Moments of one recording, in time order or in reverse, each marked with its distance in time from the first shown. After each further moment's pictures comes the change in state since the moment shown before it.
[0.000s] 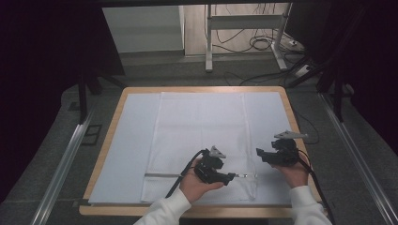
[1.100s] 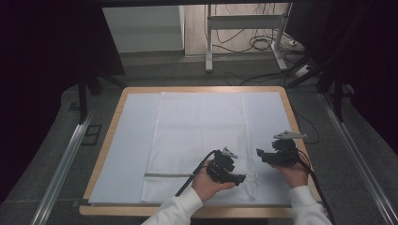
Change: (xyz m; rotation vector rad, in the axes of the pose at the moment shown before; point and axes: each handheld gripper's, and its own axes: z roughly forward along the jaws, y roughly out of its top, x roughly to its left) left arm -0.013 0.013 0.031 0.048 -0.069 -0.024; right arm 0.000 -0.001 0.001 0.009 -0.018 -0.014
